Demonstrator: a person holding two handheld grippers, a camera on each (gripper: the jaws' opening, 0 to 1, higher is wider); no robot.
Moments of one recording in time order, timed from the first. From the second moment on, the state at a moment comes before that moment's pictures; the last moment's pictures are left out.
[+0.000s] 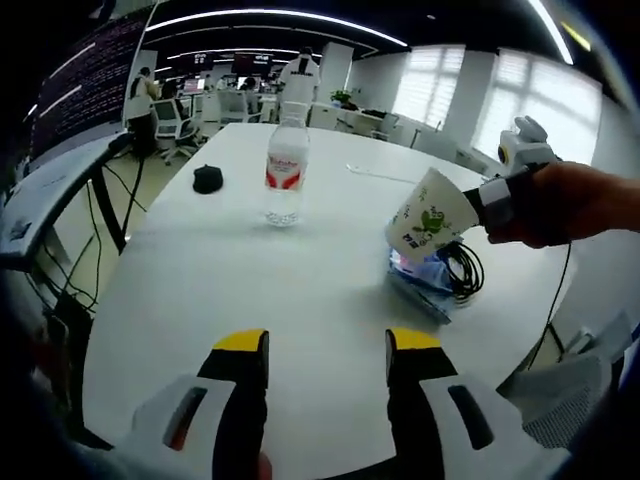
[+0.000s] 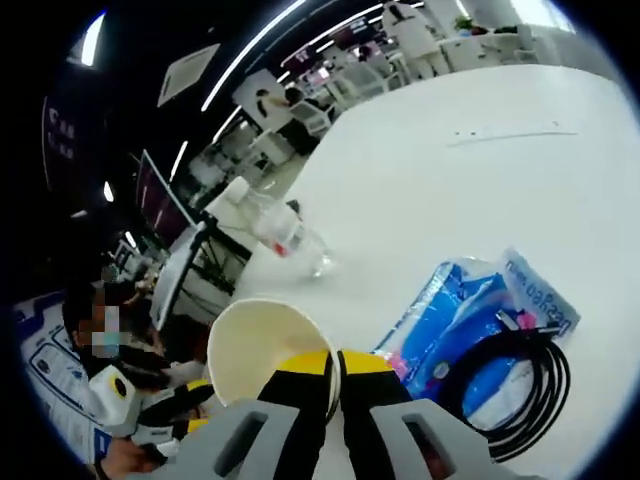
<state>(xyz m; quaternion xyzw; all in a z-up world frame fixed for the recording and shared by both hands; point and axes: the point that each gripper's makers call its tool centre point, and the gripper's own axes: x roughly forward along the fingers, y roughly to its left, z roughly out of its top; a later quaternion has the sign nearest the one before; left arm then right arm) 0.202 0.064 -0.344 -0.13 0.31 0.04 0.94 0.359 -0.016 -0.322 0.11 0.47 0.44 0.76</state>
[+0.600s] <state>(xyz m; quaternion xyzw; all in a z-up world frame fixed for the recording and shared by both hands) 0.198 0.057 -0.345 -0.14 0.32 0.03 0.94 0.417 0.032 -0.338 0.12 0.48 0.39 0.78</state>
